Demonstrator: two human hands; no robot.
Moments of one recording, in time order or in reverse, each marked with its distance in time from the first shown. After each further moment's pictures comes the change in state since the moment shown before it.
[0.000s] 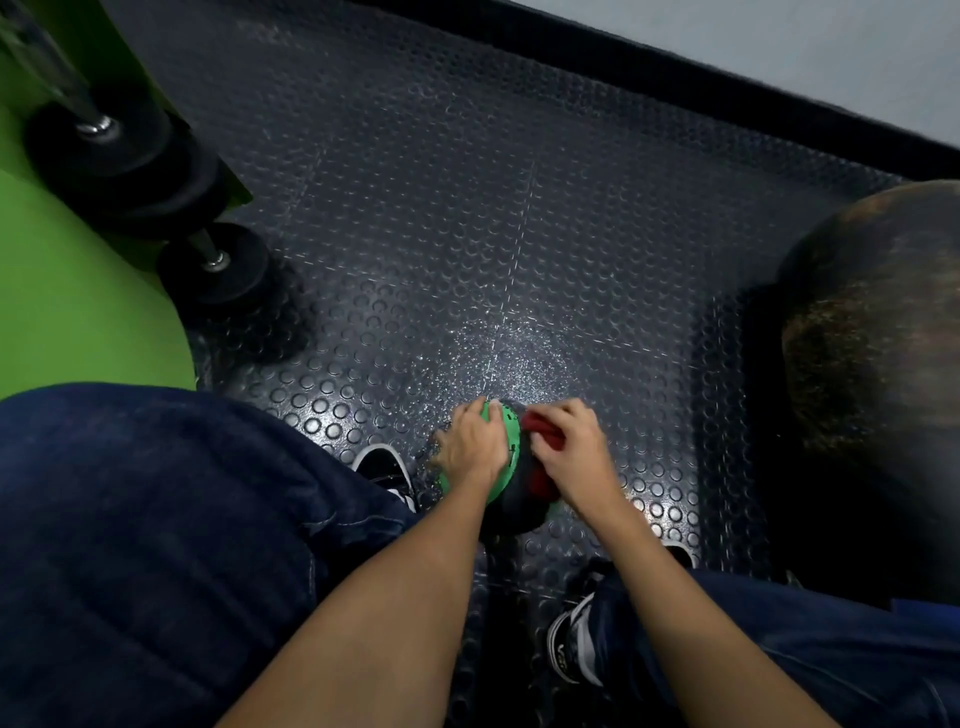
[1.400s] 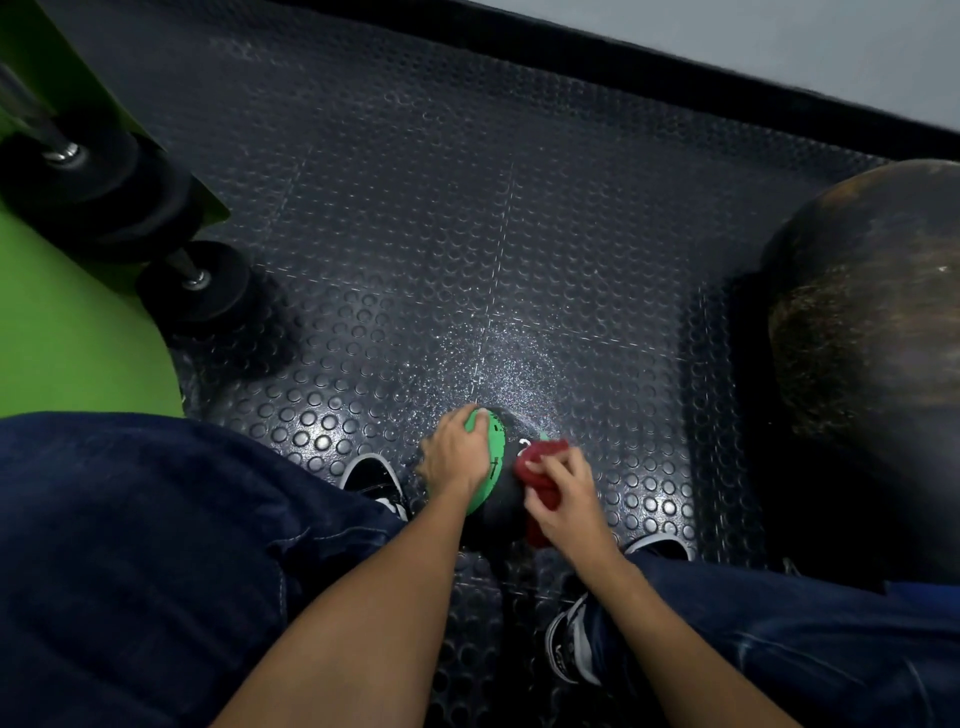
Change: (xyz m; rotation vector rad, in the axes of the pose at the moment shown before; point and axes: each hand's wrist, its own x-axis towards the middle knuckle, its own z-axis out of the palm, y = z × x) left_hand 0.005 -0.013 0.006 -0.032 0.005 0.076; right_hand -0.051 0.039 0.018 0.115 0.023 0.001
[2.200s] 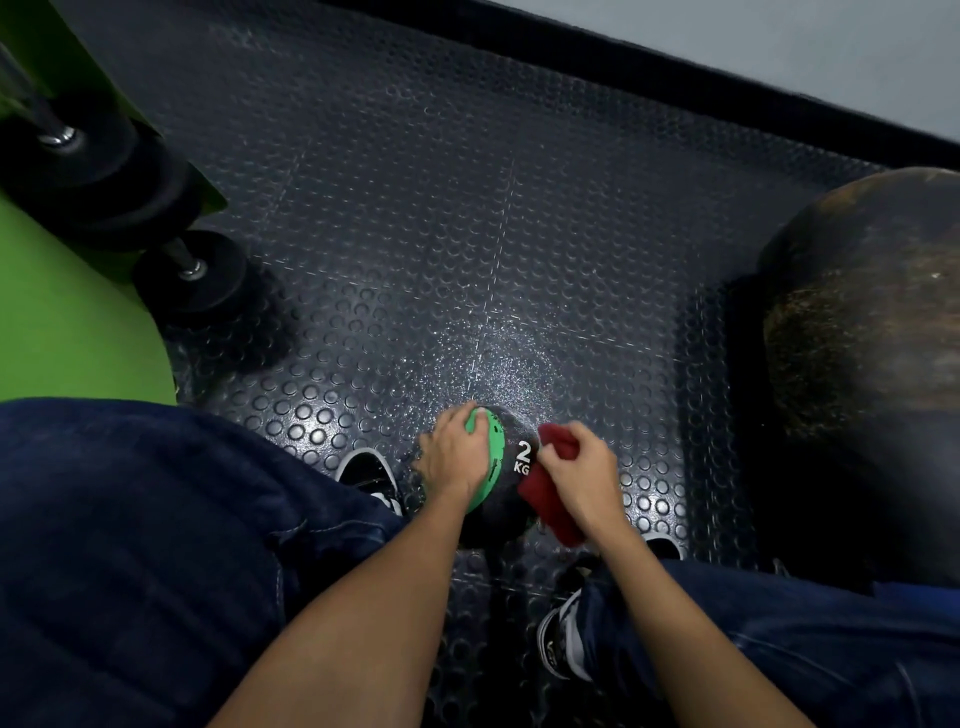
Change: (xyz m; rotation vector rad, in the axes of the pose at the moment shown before) left_hand -0.008 0.001 -0.001 0.046 0.006 0.030; right_hand 0.029 -0.030 -0.028 0.070 0.089 0.340
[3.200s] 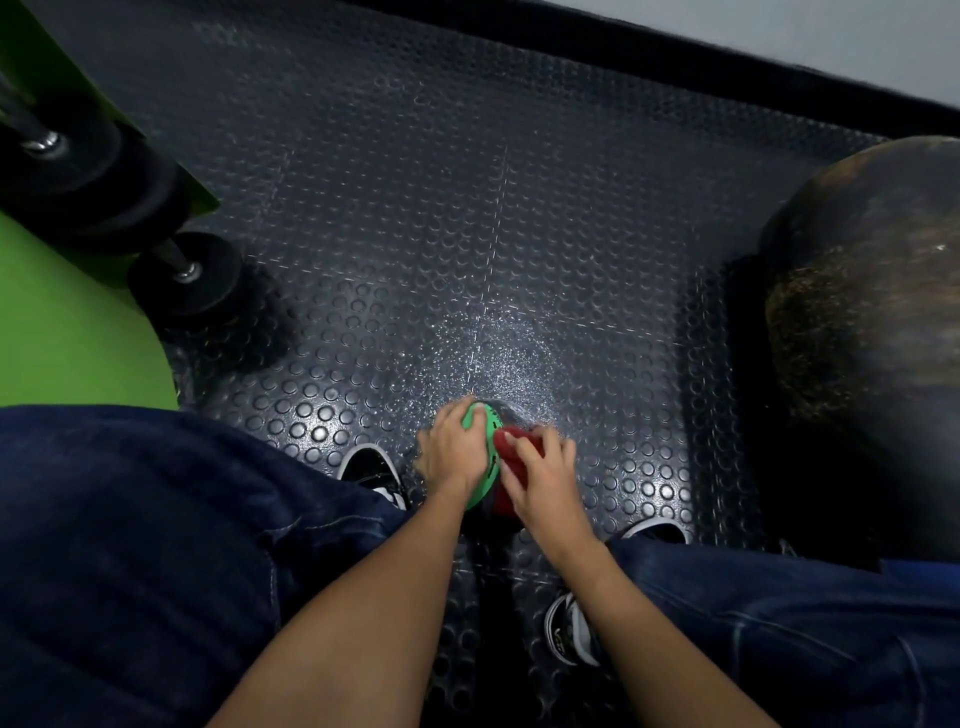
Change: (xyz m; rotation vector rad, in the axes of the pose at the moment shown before) left_hand -0.006 -0.004 0.000 -0.049 0.020 -0.012; right_hand -0.026 0.017 0.038 -0.291 -0.059 -0.347
